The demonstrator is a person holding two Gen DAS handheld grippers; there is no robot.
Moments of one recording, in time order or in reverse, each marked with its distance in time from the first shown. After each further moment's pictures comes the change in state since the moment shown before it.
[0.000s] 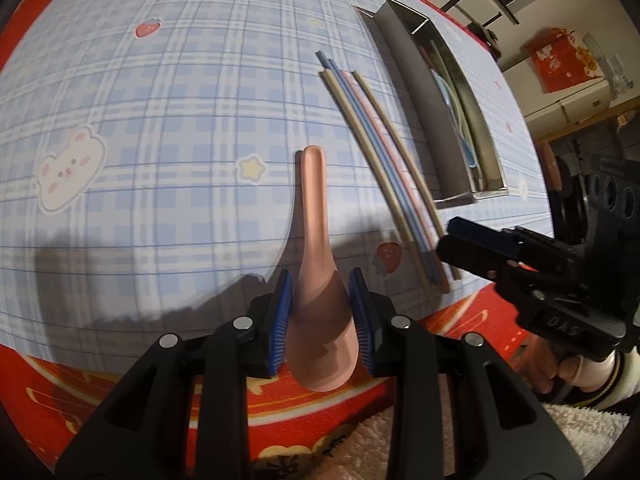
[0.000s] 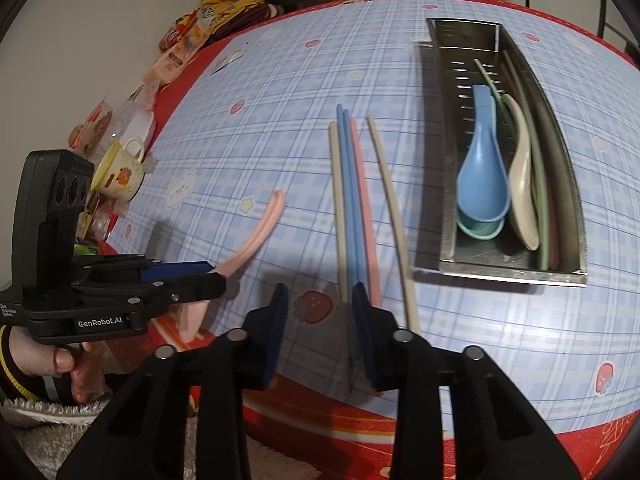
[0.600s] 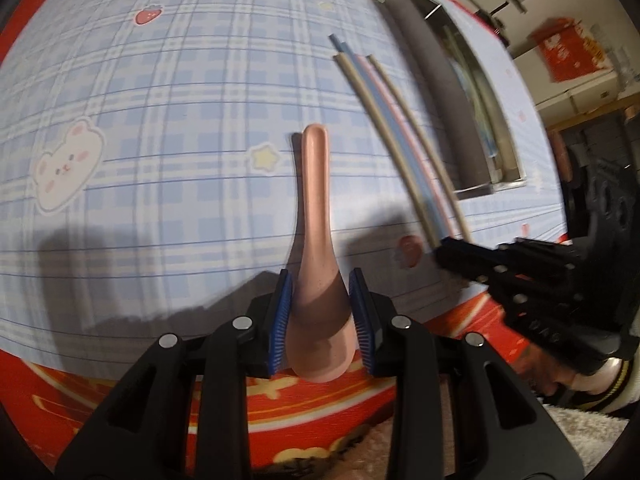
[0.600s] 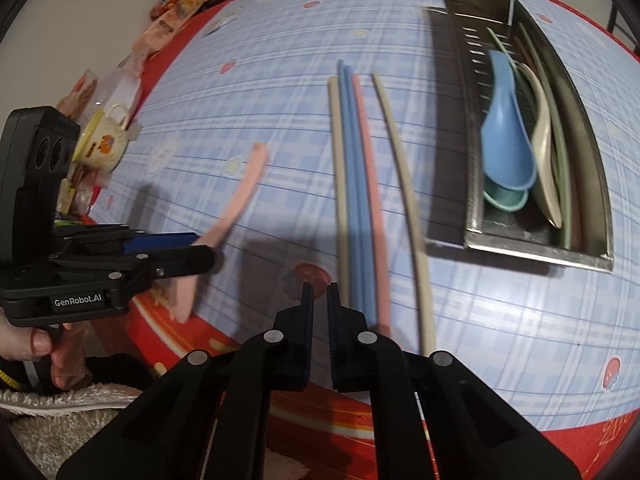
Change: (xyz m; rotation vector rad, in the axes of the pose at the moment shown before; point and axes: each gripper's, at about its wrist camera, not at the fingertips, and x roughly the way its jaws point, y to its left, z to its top) left arm 0.015 0.003 0.005 0.035 0.055 0.095; right arm 0.026 0.003 -0.009 -0.012 0.106 -0.055
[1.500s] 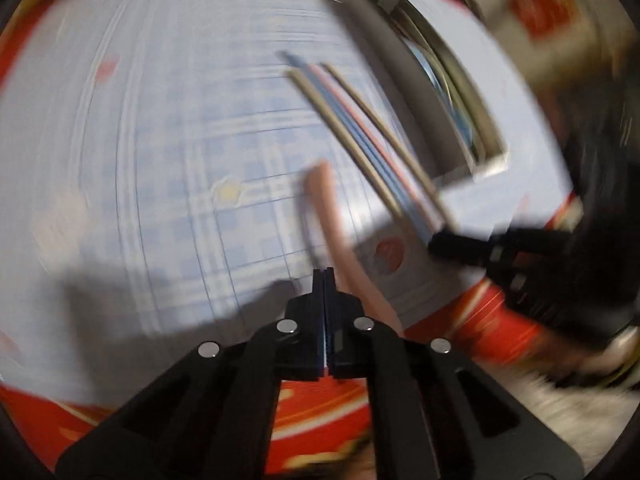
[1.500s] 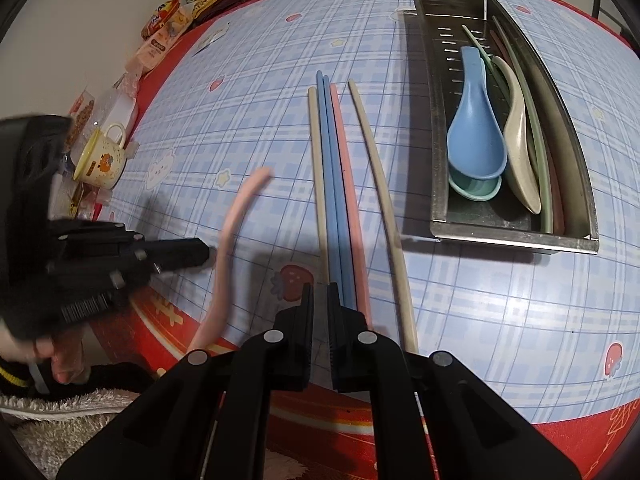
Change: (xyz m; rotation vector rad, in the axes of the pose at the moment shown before) left arm -0.004 -0.011 0.009 0.048 -0.030 -0.074; right arm -0.012 -0.014 -0.008 0.053 -0.043 0.018
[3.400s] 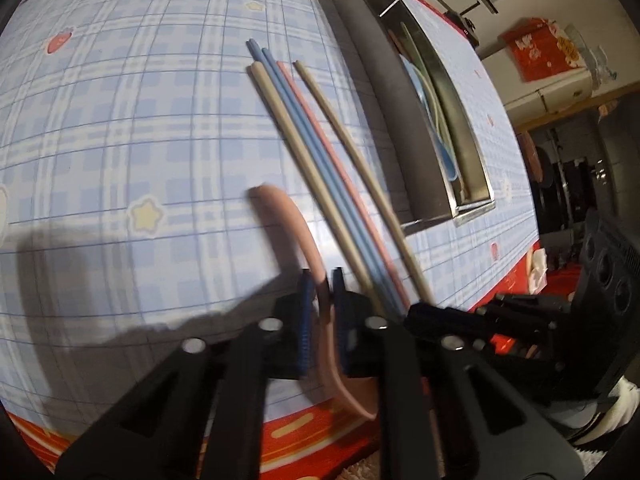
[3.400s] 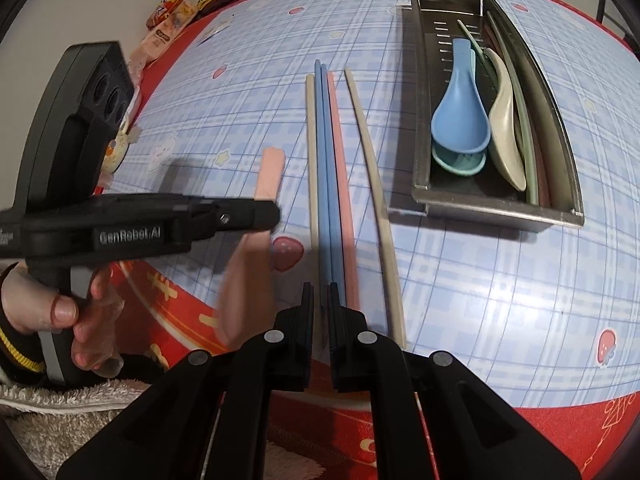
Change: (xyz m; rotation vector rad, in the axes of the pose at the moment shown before) left arm 0.038 -0.024 0.022 -0.018 0.001 -0.077; right arm -0.008 -0.005 -0.013 -0.032 0.018 -0.010
